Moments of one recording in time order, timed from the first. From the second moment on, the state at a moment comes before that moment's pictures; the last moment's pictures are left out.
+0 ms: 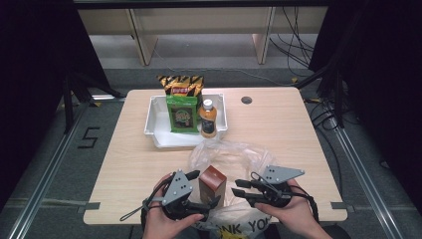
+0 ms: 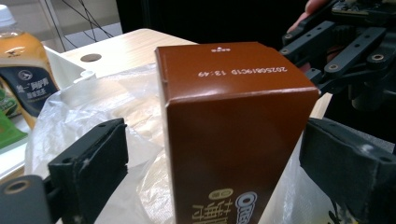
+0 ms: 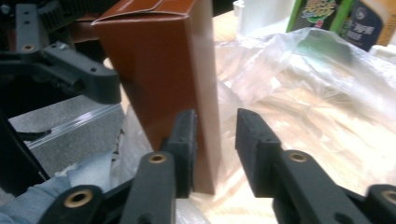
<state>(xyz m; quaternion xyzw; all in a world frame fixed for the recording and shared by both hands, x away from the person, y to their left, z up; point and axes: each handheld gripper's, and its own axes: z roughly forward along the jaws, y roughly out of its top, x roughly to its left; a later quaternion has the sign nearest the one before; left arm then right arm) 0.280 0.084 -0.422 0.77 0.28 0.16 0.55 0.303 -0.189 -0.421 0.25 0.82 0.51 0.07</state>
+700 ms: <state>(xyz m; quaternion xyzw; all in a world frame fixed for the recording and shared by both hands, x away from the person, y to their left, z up) 0.286 0.074 -0.429 0.77 0.27 0.17 0.55 0.316 -0.200 -0.427 0.28 0.81 0.50 0.10</state>
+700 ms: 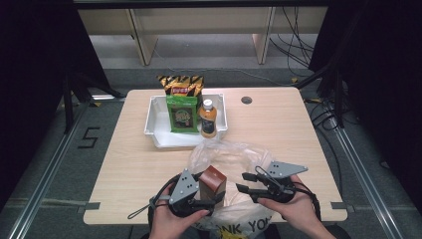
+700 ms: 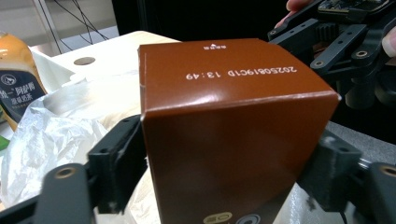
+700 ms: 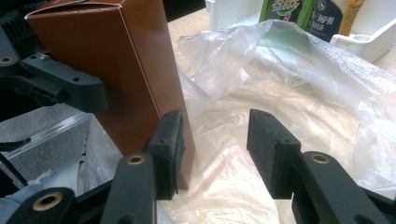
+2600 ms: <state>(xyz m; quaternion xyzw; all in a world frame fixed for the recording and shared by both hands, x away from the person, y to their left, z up) 0.308 0.095 -0.375 0.73 0.26 0.17 0.61 0.331 -0.213 -0.436 0.32 0.79 0.52 0.10</state>
